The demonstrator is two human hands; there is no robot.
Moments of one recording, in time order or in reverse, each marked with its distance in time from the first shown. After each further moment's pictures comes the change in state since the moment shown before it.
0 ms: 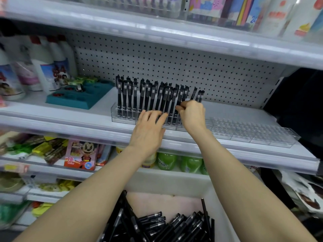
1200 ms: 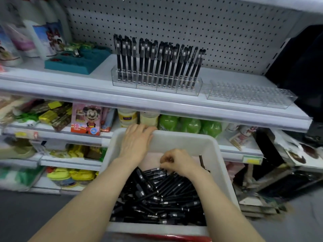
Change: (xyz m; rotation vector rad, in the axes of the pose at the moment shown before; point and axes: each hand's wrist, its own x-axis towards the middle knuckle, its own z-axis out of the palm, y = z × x) left_hand -0.144 0.014 0.012 -0.134 -0.177 -0.173; right_hand -0.212 0.080 0.048 0.033 -0.778 -0.038
